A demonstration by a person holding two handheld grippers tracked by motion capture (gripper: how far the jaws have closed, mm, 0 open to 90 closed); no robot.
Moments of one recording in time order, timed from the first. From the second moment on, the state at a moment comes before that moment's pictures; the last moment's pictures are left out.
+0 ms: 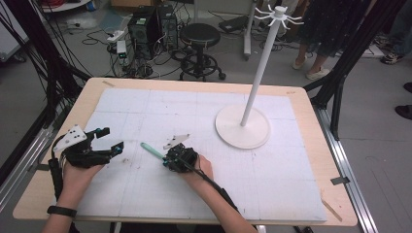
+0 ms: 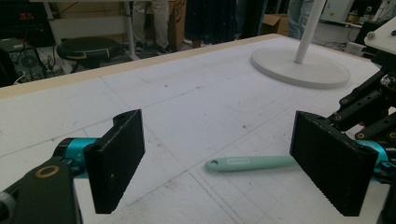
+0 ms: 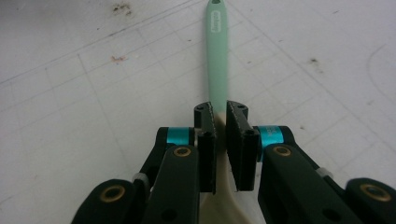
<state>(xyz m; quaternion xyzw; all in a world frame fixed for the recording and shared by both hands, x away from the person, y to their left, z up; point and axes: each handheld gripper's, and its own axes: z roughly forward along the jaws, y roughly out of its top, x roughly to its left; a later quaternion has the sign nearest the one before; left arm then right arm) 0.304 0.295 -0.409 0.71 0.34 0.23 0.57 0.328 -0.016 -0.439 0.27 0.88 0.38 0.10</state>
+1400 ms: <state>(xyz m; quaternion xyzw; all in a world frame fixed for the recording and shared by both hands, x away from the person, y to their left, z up) 0.309 0.292 -0.413 0.71 0.35 0.22 0.57 0.279 -0.265 -0.293 0.35 0.73 0.55 0.20</state>
